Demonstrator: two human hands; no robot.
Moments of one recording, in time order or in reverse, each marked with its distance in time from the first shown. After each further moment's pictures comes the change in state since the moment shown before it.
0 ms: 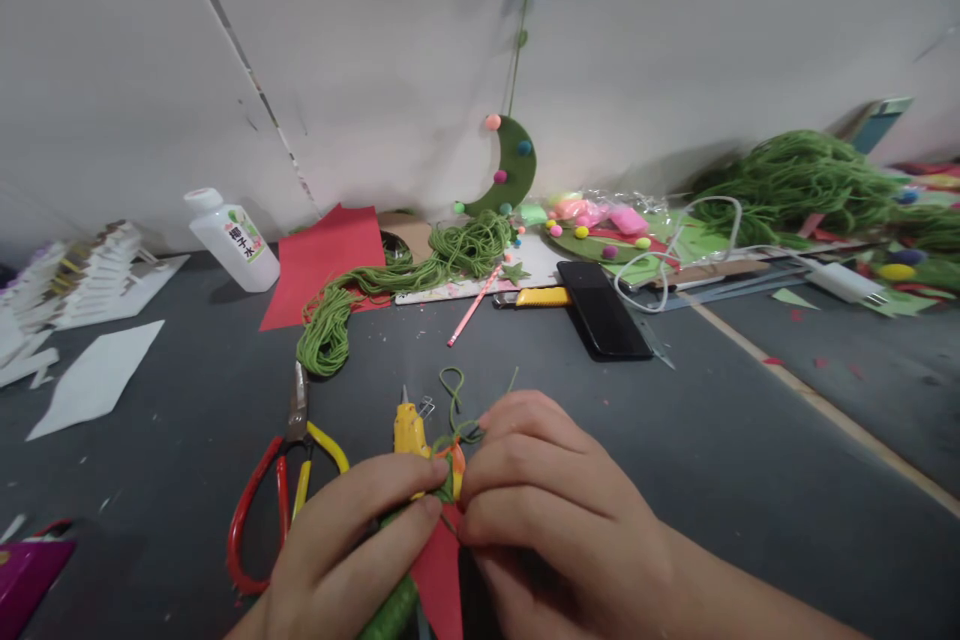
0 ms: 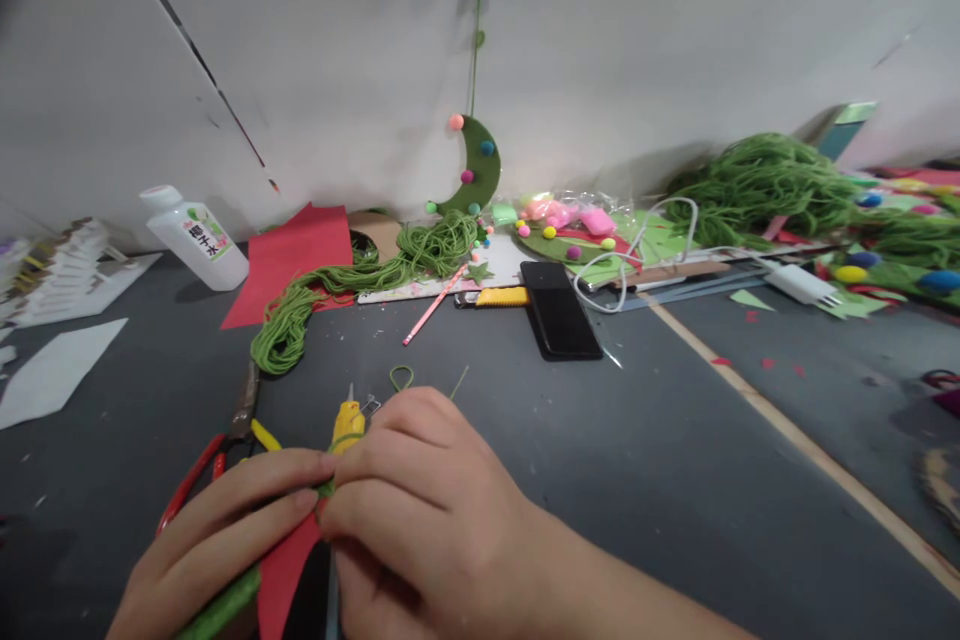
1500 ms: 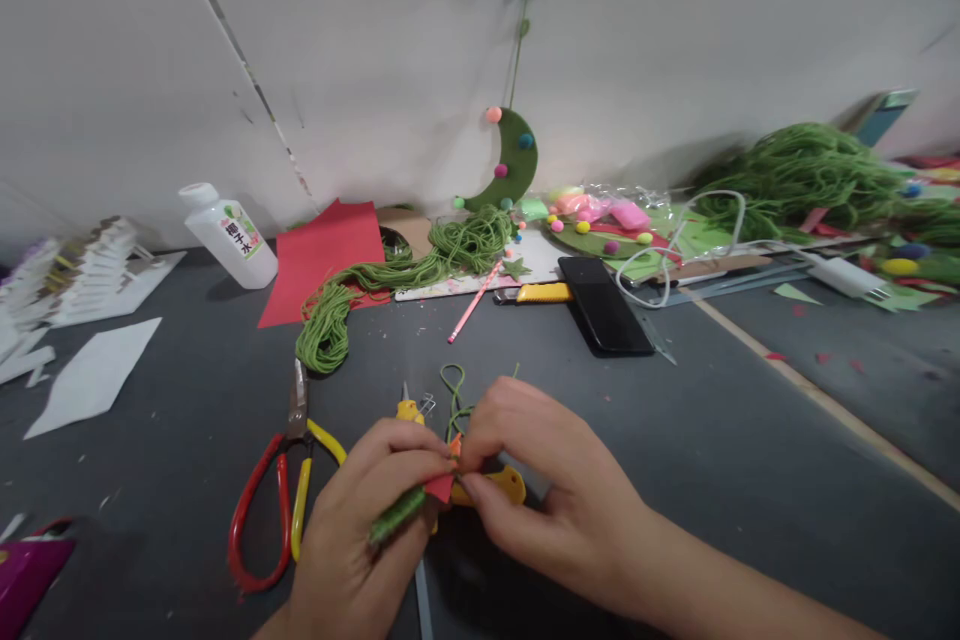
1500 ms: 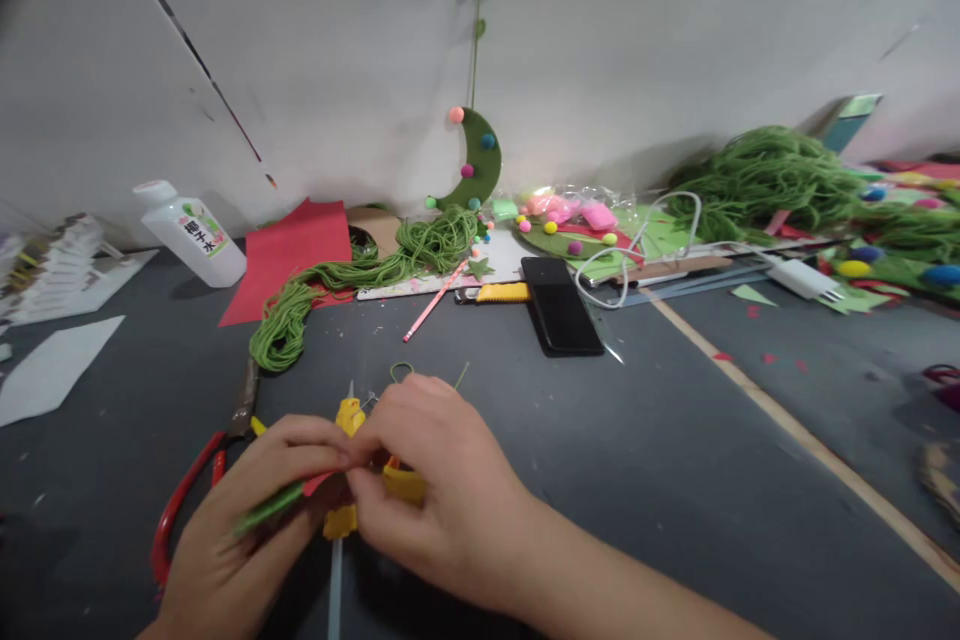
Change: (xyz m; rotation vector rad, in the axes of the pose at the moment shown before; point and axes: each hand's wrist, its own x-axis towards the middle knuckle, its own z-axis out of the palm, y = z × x) left_hand 0.031 -0.003 0.011 -0.196 -0.164 -0.161; right_hand 0.000 0.014 0.015 0.108 0.068 0.305
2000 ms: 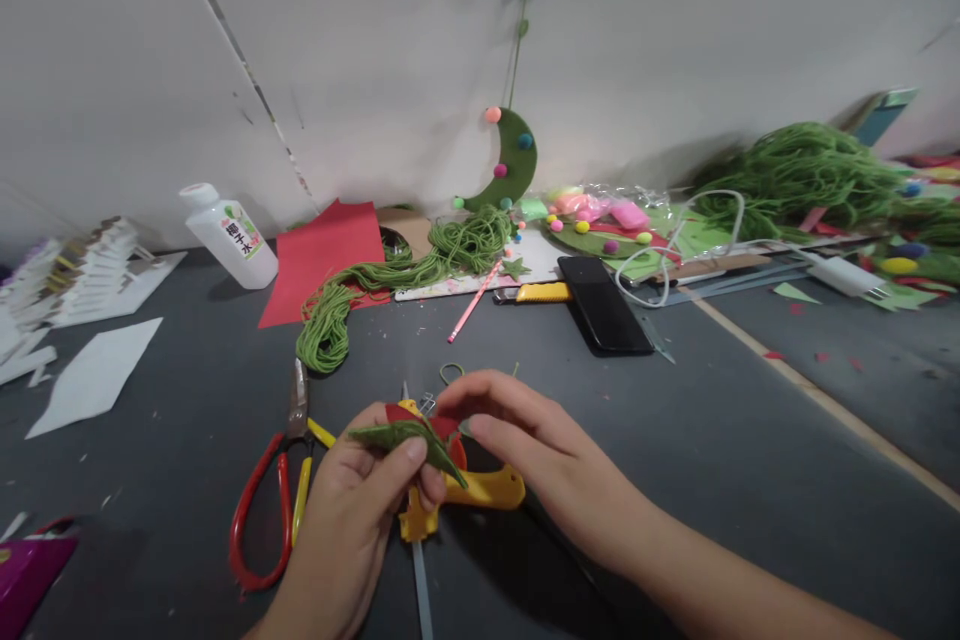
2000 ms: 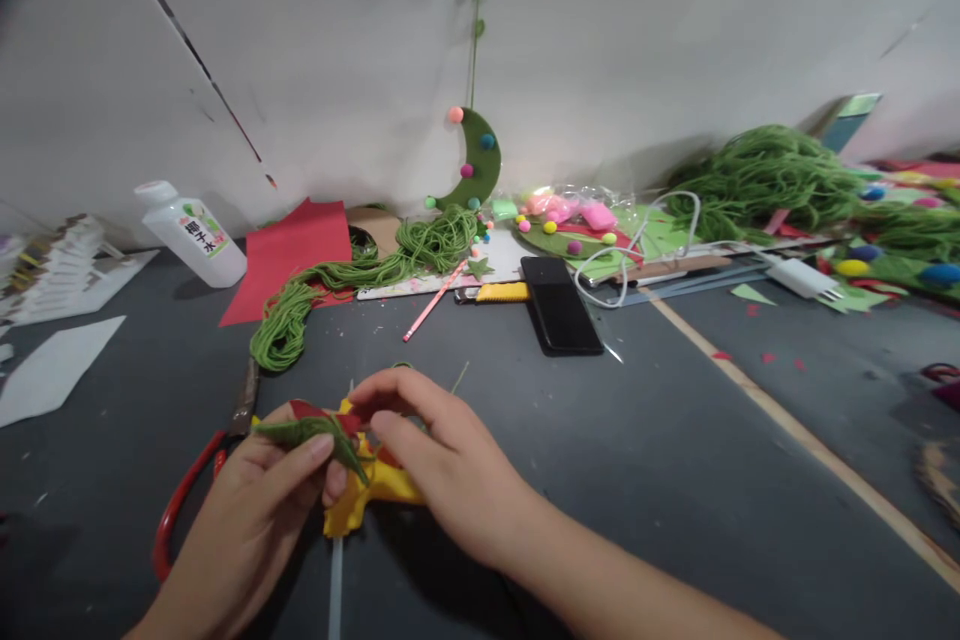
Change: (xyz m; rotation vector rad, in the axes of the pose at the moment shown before) left_hand 0.003 0.000 0.014 -0.719 0.224 -0.770; right_hand 0.001 0.003 0.001 0.403 -0.075 0.494
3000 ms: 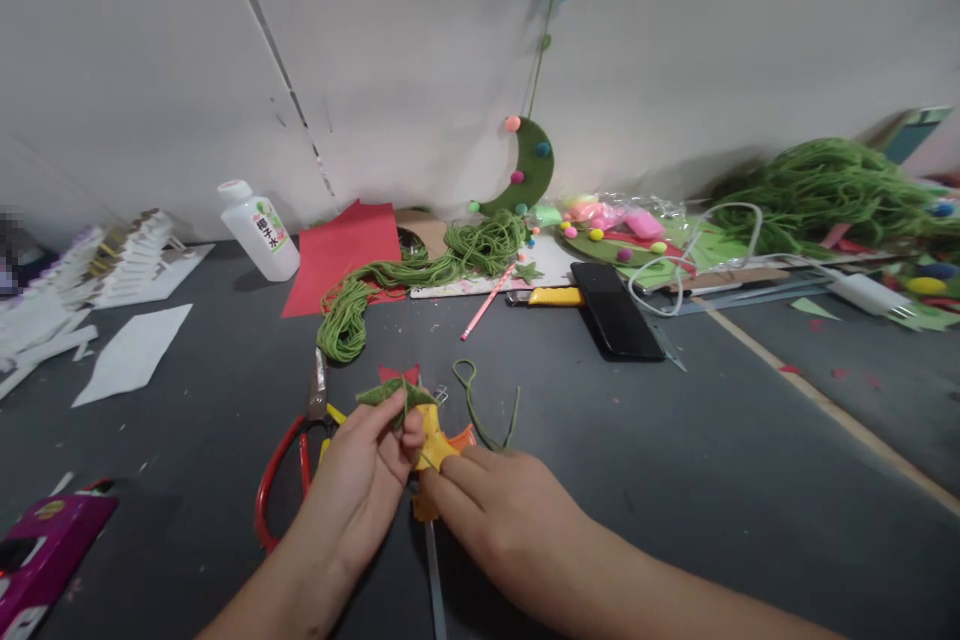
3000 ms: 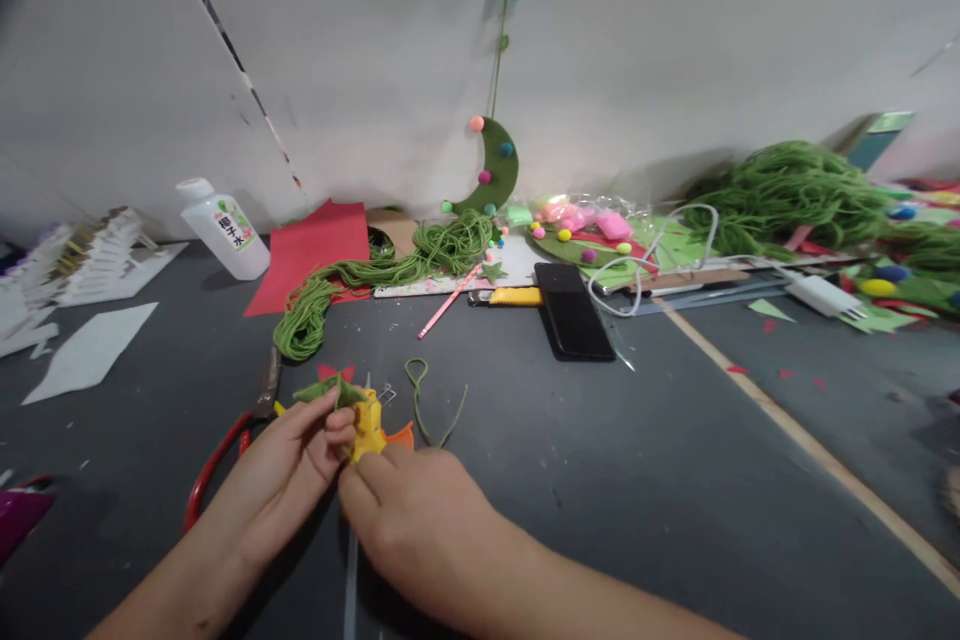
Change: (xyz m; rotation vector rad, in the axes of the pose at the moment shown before) left_hand 0.018 0.006 -0.003 -0.384 0.223 -0.134; right_hand -0.017 0.034 0.035 -0.987 -0.235 -0.642
